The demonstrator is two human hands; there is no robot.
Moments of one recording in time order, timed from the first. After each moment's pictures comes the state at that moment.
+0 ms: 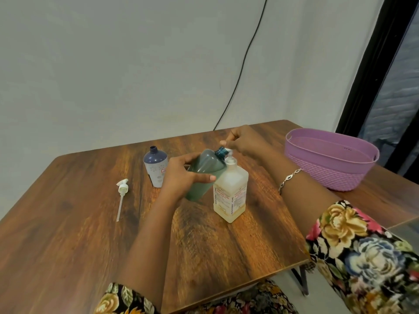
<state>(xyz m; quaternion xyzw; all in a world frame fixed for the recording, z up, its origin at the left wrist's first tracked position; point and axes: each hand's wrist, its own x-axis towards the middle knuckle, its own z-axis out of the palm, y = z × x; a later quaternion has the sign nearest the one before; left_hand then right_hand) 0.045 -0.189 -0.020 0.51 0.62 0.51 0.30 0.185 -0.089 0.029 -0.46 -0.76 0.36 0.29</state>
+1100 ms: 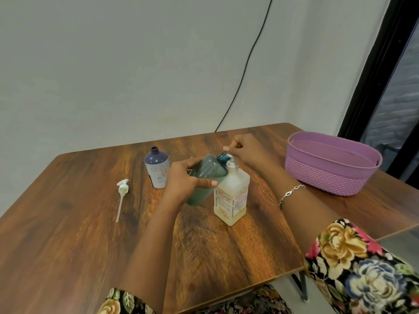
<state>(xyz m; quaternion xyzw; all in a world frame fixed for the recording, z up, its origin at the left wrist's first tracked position) 0.044 -0.187 -0.027 0.51 0.62 0.51 0.30 0.185 -0.093 0.011 -0.46 -0.76 0.32 0.33</state>
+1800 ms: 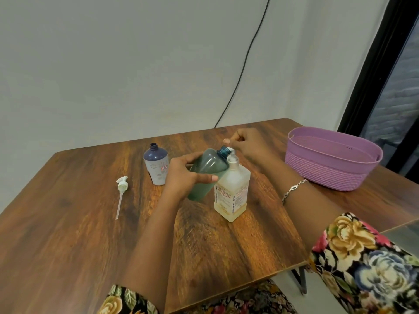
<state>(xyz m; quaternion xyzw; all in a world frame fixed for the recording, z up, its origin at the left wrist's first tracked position) 0.044 -0.186 -0.027 0.50 0.61 0.52 0.31 0.185 -0.092 0.010 -0.44 -0.72 0.38 0.38</state>
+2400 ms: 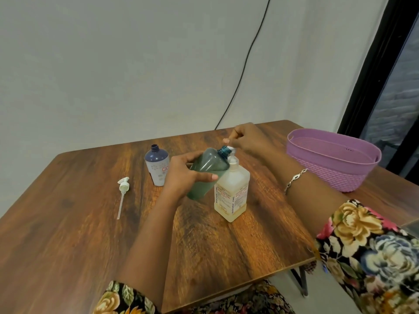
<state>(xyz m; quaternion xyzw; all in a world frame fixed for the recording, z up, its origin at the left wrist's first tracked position) 0.045 -0.189 -0.021 0.50 0.61 0.52 0.32 0.187 -0.096 0.027 -0.44 -0.76 0.35 0.33</state>
